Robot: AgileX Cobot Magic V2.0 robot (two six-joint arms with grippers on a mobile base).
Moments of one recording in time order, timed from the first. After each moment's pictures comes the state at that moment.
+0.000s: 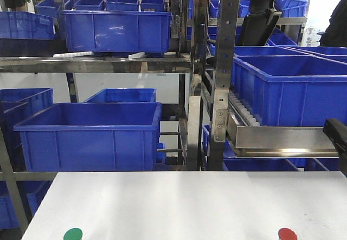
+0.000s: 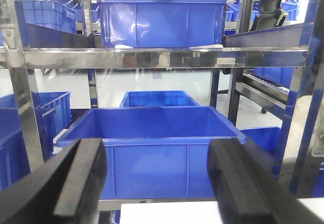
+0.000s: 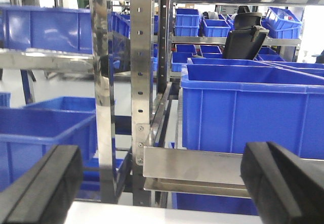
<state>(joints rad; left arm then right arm) -0.07 0.98 -0.79 -0.19 -0.06 0.14 0.06 0.88 -0.73 0.04 -0.08 -0.03</state>
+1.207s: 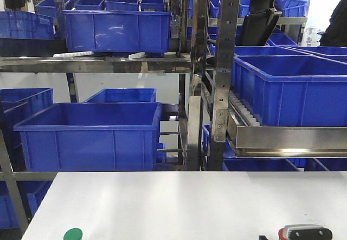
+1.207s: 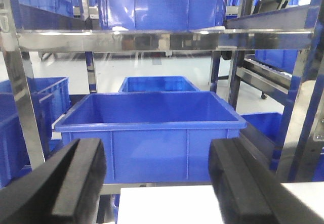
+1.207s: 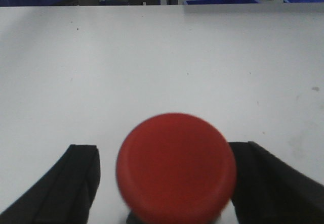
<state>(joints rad) -0.07 1.02 -0.79 -0.19 -0.04 0.14 0.06 2.15 -0.57 -0.03 -1.13 0.07</state>
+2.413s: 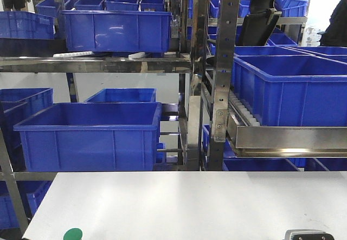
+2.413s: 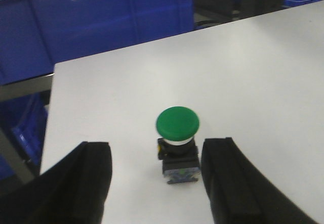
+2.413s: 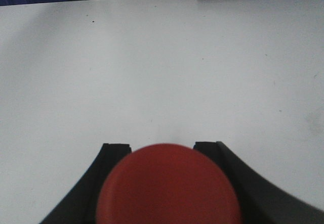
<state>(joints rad) -0.21 1.59 -0.21 0.05 -0.97 0.09 0.06 2.12 -0.50 -0.07 -1.14 0.14</state>
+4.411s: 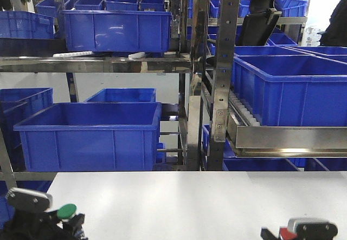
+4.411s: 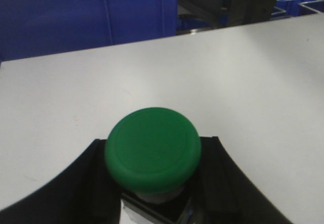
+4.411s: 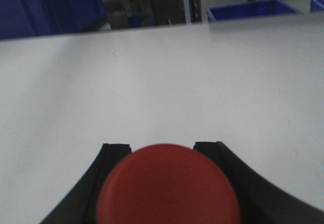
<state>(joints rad) -0.21 1.69 -0.58 0.14 -0.59 -0.15 0.06 1.98 -0.50 -0.15 -1.10 0.23</state>
